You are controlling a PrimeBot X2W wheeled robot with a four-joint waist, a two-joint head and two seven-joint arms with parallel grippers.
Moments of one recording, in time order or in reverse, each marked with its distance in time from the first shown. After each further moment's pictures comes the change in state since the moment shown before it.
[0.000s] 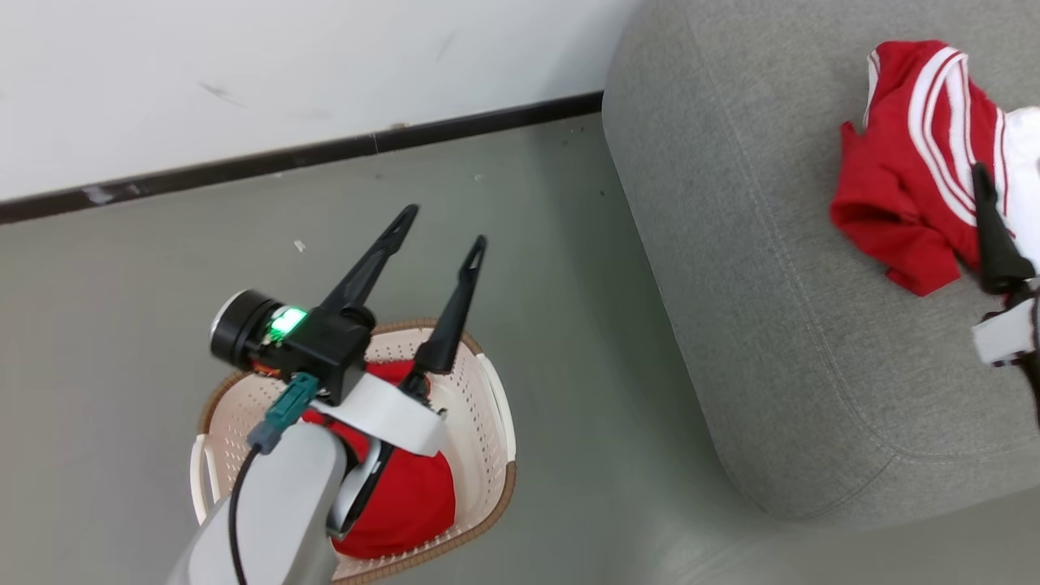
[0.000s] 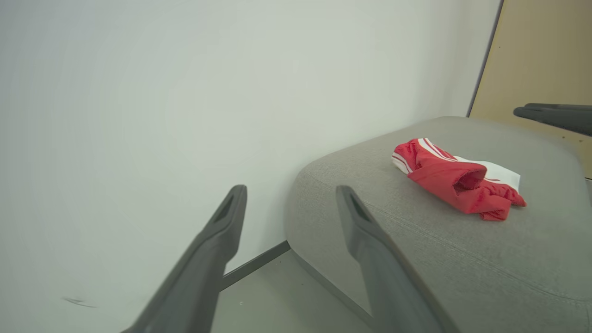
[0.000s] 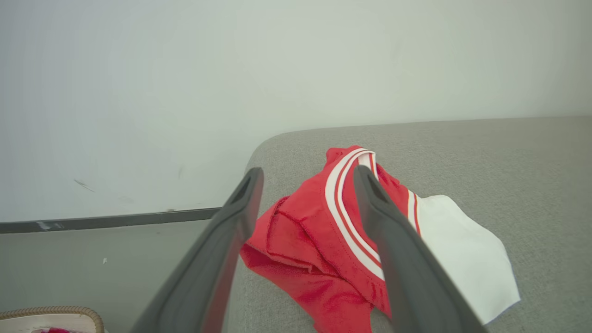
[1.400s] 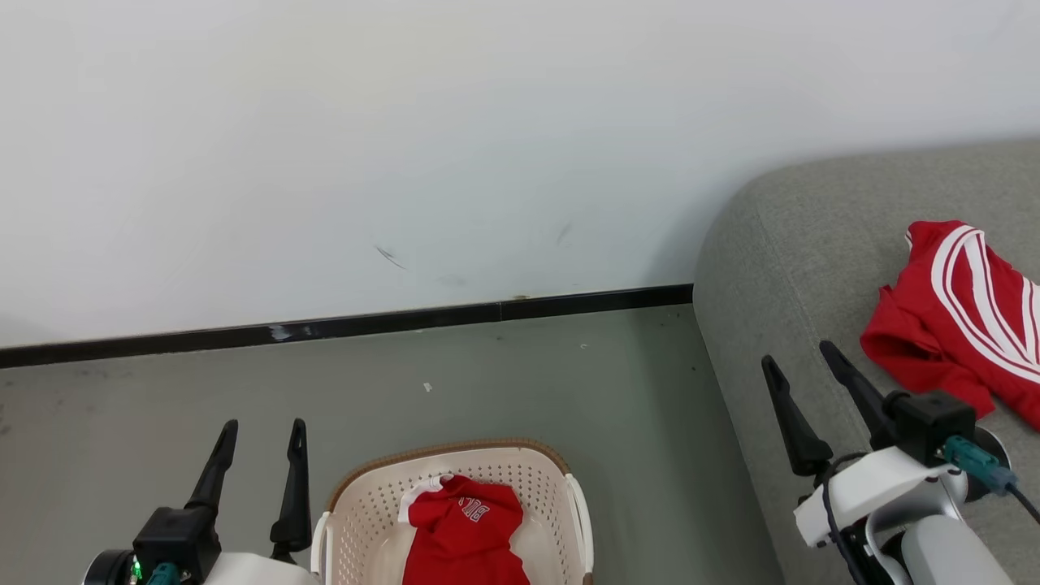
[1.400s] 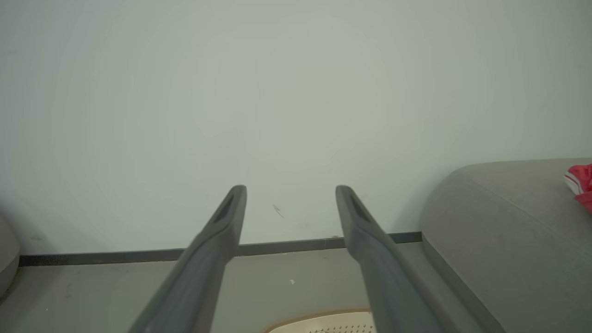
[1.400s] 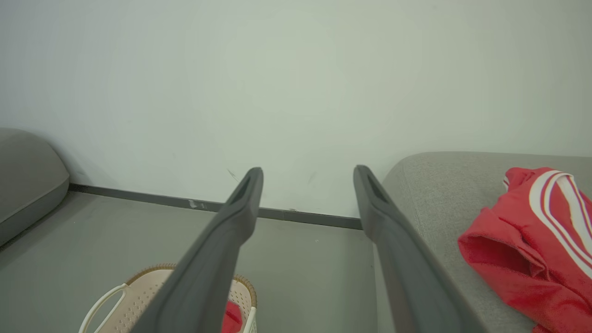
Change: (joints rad) left arm 0.467 0.029 0.284 -0.055 -0.068 0.137 -0.007; right arm 0.291 0.269 0.070 -0.108 -0.247 0.000 0.000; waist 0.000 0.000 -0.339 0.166
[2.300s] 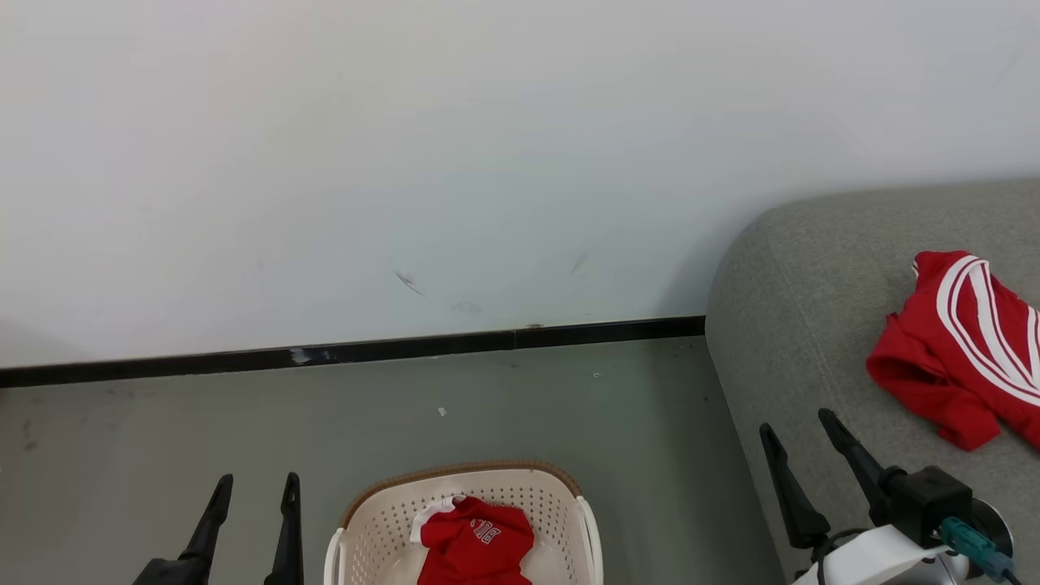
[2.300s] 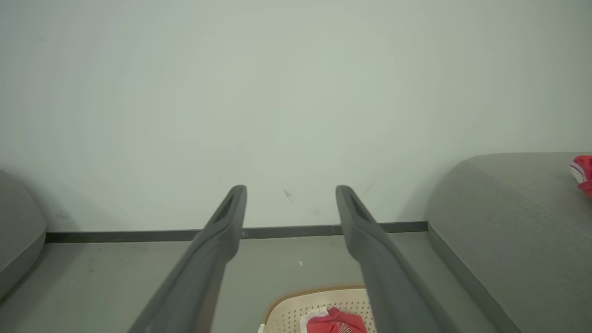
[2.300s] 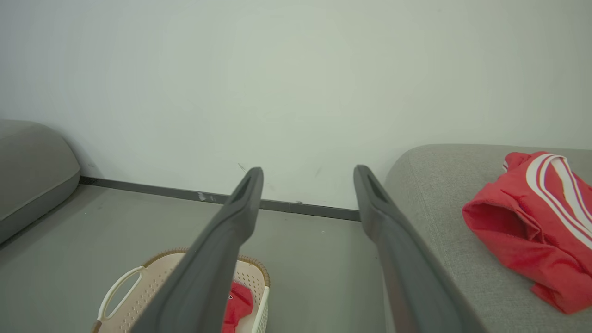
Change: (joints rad) left arm 0.107 0.001 0.023 -0.015 0.000 -0.019 0.000; right arm 0.191 0.062 -0.061 -0.130 -0.093 0.000 0.000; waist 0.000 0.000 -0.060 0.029
